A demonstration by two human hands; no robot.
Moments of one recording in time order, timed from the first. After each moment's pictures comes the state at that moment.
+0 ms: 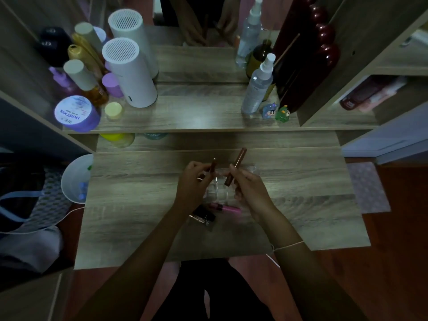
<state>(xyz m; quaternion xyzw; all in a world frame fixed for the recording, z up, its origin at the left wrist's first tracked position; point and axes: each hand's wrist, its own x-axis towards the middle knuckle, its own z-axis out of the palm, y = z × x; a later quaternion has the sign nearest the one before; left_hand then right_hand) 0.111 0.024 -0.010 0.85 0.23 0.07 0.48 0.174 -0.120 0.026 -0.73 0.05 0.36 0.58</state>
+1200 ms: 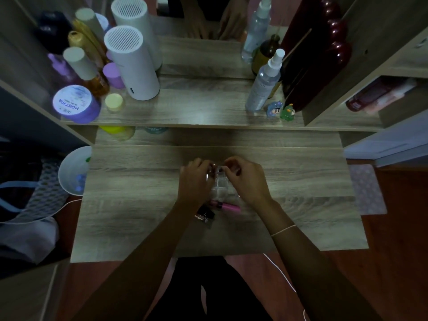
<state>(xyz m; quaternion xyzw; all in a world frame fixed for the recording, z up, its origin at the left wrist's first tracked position) 0.117 0.017 -0.036 0.94 0.22 0.05 0.27 0.195 -0.110 -0.001 -0.89 -0.25 0.15 0.34</state>
